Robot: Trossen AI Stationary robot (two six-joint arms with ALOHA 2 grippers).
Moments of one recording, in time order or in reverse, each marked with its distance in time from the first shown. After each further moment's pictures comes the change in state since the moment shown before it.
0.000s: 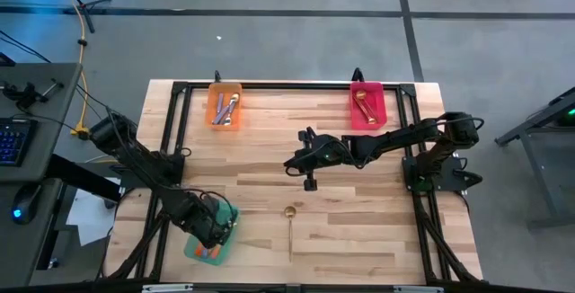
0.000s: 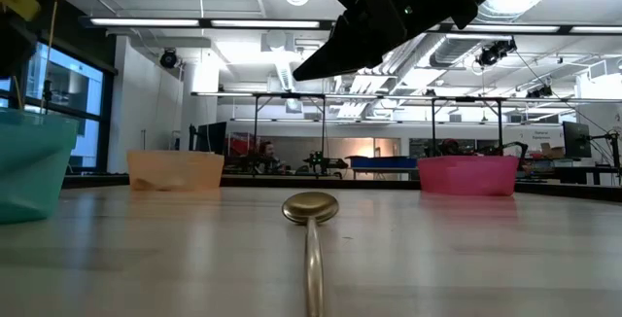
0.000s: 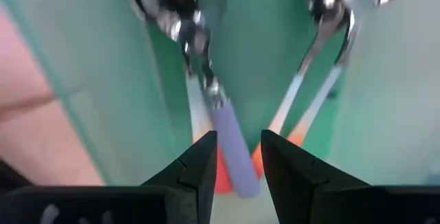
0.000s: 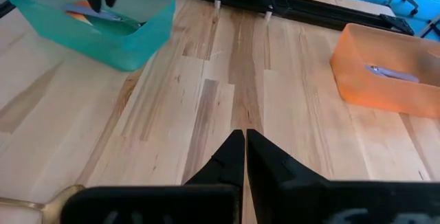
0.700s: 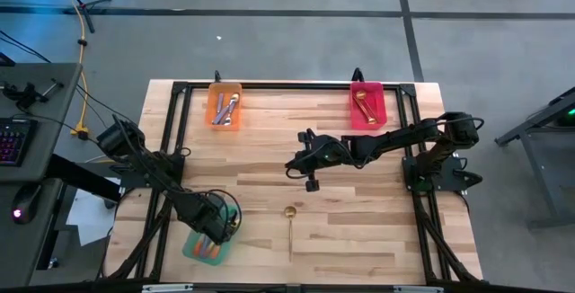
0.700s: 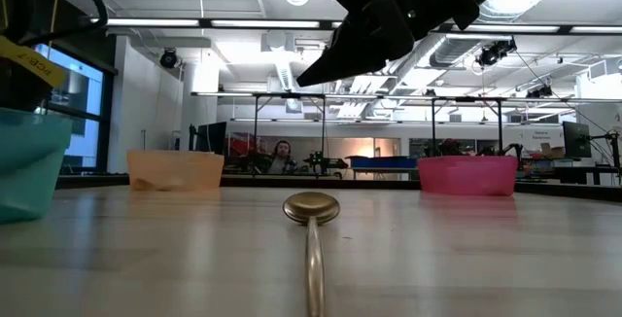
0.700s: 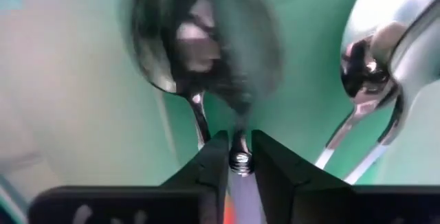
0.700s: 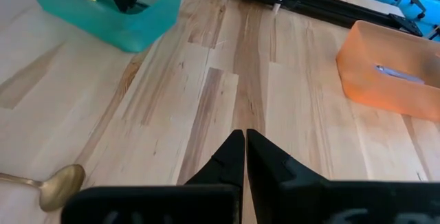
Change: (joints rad) left arm 0.052 0.112 0.001 -0.025 0.003 0.075; right arm 0.000 0.000 0.000 -0.033 -0.013 -0.060
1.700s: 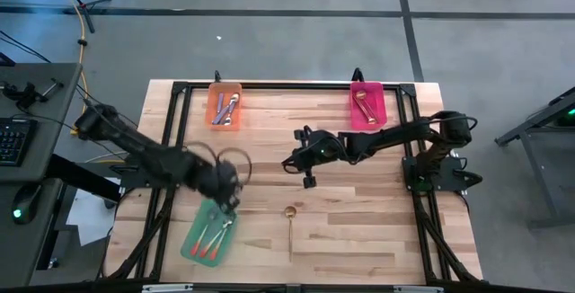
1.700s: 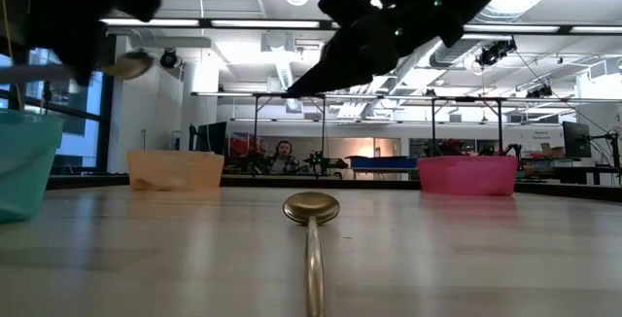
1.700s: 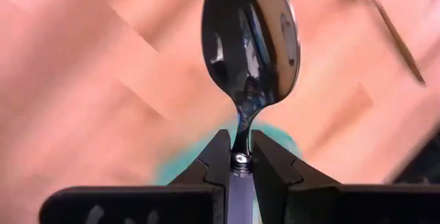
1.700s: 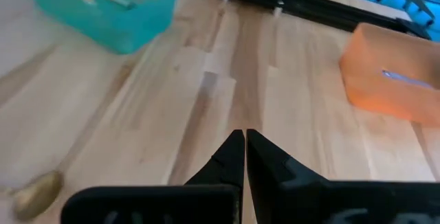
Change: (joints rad) left arm 0.277 -0.335 0.094 -0.180 -0.216 0.670; right arm -0.060 0.050 0.000 0.070 -0.080 -0.031
